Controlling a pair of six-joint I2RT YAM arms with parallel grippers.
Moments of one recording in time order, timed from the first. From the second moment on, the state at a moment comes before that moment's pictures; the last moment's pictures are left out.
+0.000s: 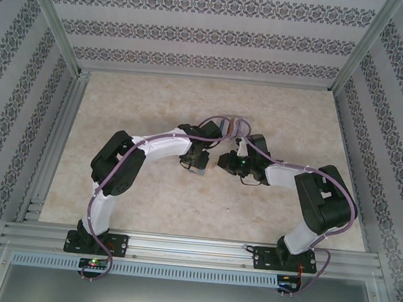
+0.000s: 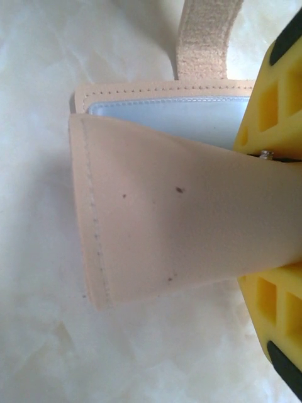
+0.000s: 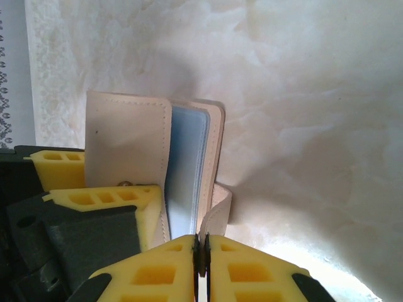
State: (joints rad) left arm -0.72 2.04 1.49 -0.78 -0.10 -0.47; right arm 0.38 1.64 0.68 0.15 -0.57 0.77
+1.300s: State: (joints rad) left arm -0.53 1.84 1.10 -0.21 0.56 -0.67; right arm 0.32 1.36 0.74 -0.15 -0.53 0.64
